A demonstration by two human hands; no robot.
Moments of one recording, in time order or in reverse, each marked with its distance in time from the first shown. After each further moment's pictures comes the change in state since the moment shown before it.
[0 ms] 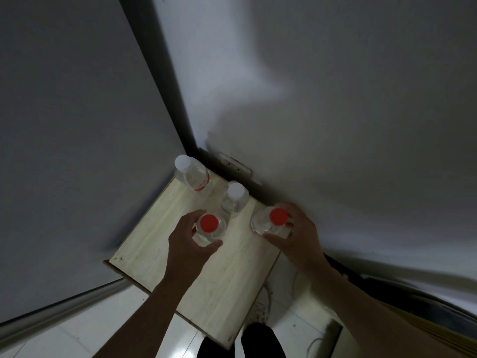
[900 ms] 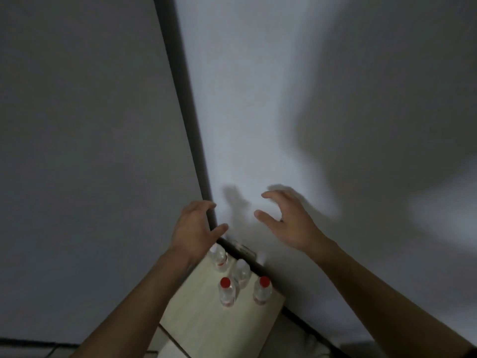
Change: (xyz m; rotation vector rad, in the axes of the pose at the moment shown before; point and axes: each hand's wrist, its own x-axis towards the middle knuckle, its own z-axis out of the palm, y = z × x) left_hand -0.006 0.332 -0.173 0.504 0.109 0.232; right_hand -0.019 -0.308 -0.195 -0.242 -0.011 -0.410
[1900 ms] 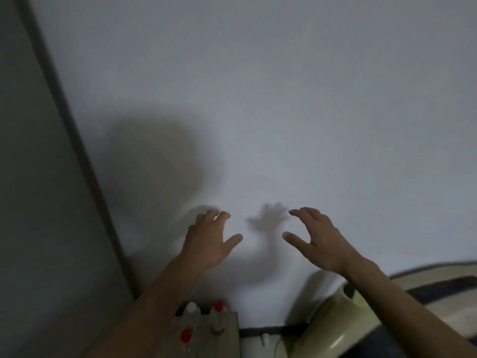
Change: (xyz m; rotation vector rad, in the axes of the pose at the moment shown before) left_hand 0.012 0.110 -0.023 0.030 -0.345 0.766; right_hand -0.192 -0.098 -0.083 -0.432 0.378 0.638
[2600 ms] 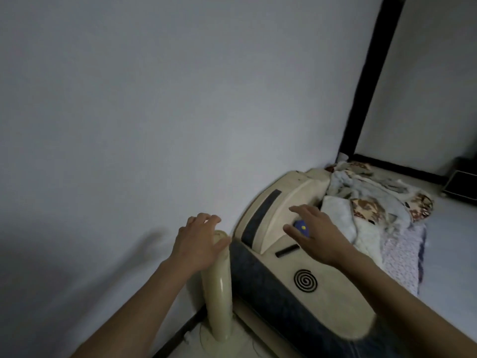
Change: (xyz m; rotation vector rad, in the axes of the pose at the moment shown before) left_hand -0.101 0.333 0.093 0.030 -0.299 0.649; right_hand -0.362 0.176 -0.106 0.027 0.367 0.682
